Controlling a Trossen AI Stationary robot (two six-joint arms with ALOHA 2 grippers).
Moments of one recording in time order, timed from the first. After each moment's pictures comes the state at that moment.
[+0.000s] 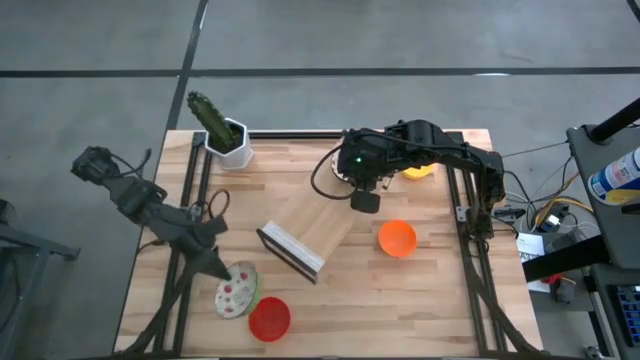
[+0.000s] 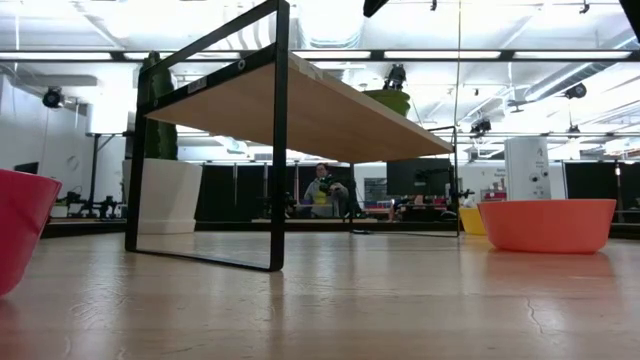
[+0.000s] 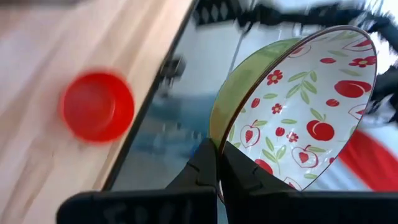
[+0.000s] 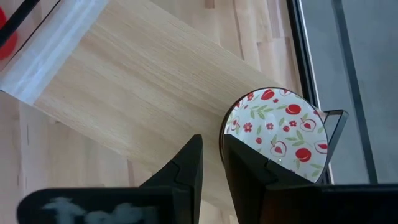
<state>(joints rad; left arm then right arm) -0.59 0.85 1.07 -0.68 0.09 -1.38 -0.04 1.88 2.34 -1.54 0.18 0.03</state>
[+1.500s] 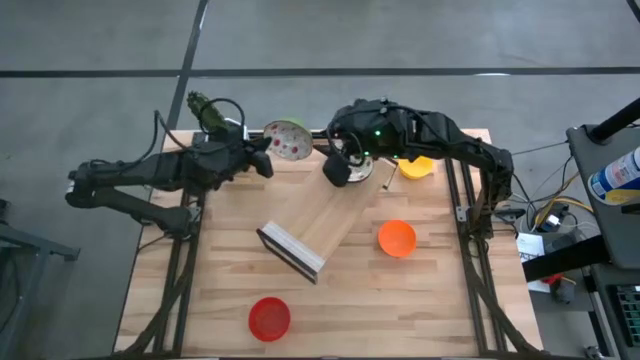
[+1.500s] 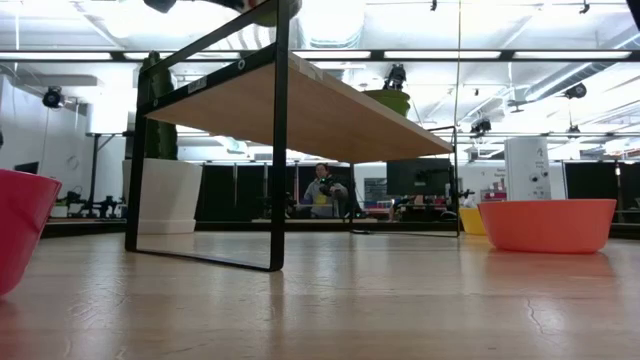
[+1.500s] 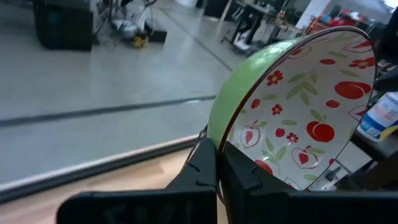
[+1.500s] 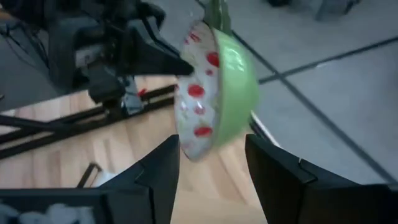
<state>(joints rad) 0.01 1.04 1.21 -0.46 -0.79 -0.65 -0.06 1.83 2.34 -1.01 0.30 0.20</state>
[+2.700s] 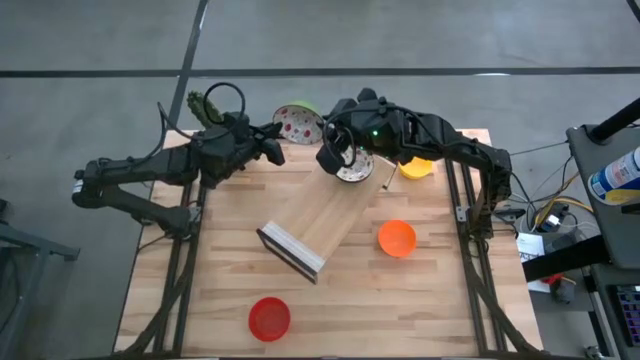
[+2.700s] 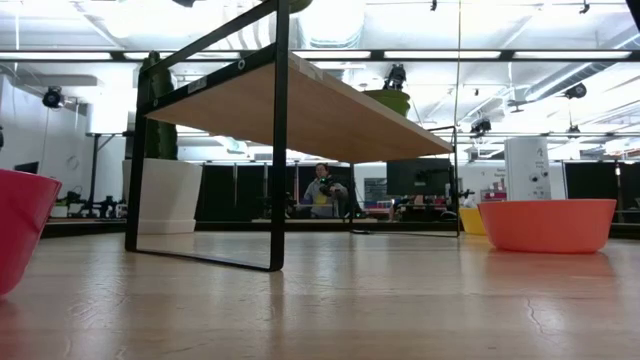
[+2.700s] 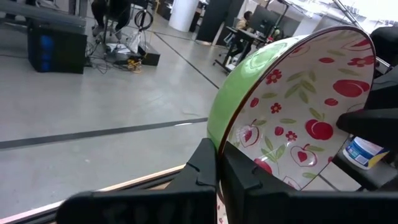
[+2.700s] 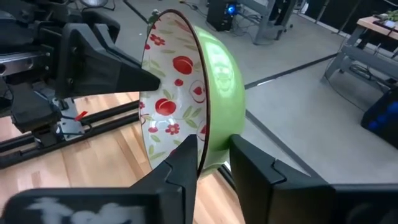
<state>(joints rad) 0.06 1.13 1.29 -0.30 -0.76 -0.54 -0.06 1.84 2.30 -0.92 0.53 0.13</state>
